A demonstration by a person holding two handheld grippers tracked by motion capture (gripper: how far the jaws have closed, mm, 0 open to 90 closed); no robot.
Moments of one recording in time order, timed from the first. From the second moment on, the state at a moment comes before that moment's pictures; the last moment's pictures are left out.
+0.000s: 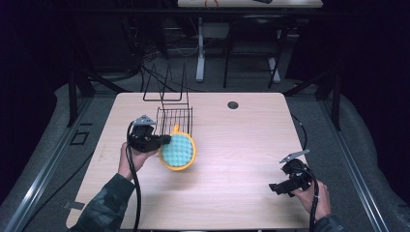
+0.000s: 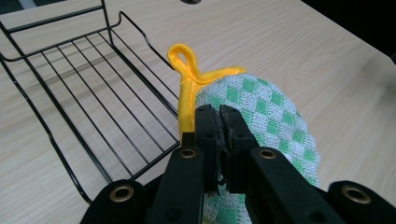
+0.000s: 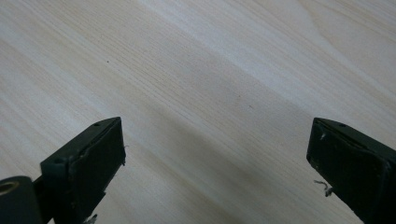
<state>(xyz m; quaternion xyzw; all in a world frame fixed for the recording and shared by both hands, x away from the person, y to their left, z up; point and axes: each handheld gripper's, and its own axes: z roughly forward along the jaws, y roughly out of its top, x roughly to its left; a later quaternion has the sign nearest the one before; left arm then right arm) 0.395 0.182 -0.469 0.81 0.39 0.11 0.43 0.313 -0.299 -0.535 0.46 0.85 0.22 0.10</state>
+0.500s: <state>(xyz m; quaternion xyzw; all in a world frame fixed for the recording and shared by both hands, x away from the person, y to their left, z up) 0.415 0.199 -0.477 0.78 0.43 0.11 0.44 0.313 -0.299 -0.535 0.46 0.85 0.22 0.09</state>
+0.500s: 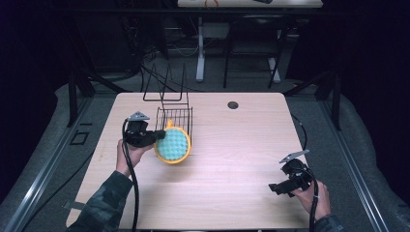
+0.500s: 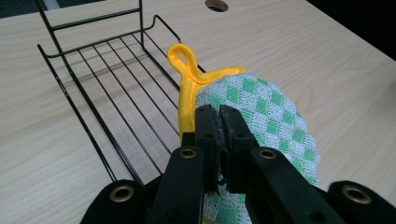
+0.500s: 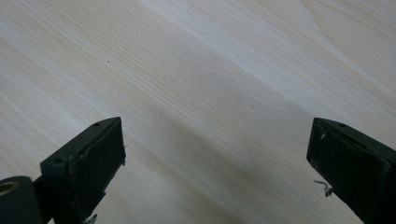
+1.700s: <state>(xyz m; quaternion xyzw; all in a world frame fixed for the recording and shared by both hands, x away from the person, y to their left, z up) 0.463 0.221 -0.490 0.74 0.47 0.15 0.46 0.314 -0.299 -0.536 0.46 0.85 0.22 0.09</state>
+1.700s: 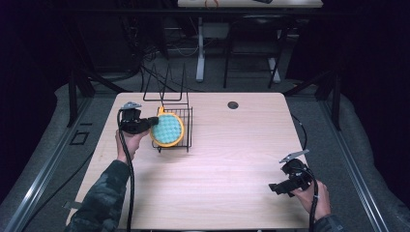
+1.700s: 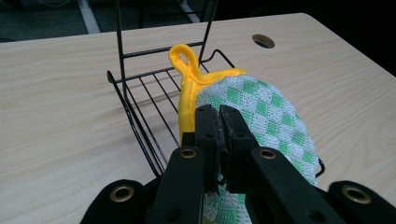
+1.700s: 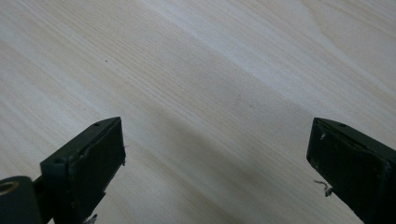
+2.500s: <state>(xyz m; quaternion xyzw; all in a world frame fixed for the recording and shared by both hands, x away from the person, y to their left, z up) 0.495 0.204 -0.517 0.74 0.49 0.13 0.44 0.314 -0.298 -0.537 0.46 0.85 0.22 0.09</state>
